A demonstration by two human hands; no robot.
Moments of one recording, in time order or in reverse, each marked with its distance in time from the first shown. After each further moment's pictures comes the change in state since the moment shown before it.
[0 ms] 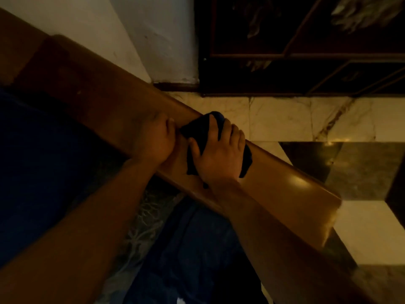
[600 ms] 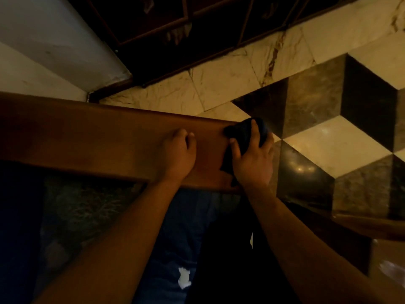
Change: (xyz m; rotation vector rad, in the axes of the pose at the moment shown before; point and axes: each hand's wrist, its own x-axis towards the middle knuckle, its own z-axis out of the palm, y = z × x) left_hand -0.122 0.151 0.100 -0.021 -0.324 0.191; right_hand -0.132 0.210 -0.045 0.267 0.048 0.709
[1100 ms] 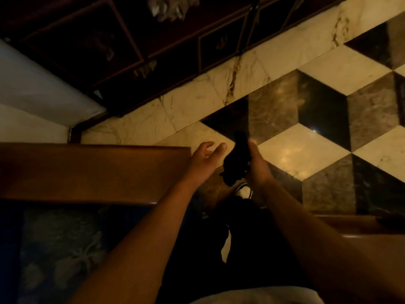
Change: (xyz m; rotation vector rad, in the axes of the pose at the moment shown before) left_hand -0.042 0.201 0.083 -0.530 -0.458 -0.141; right_hand 0.069 0.108 -0.171 1.169 -0.415 0.542
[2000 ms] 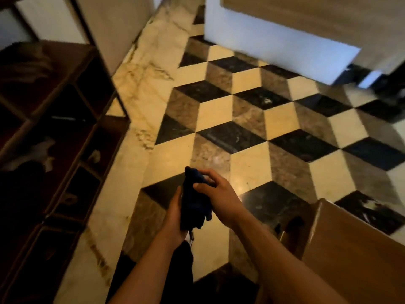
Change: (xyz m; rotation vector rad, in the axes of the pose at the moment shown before) left_hand 0.131 0.382 0.496 -0.125 -0.561 -0.203; right_hand -0.013 -0.358 -0.439 0.339 0.351 -0.584
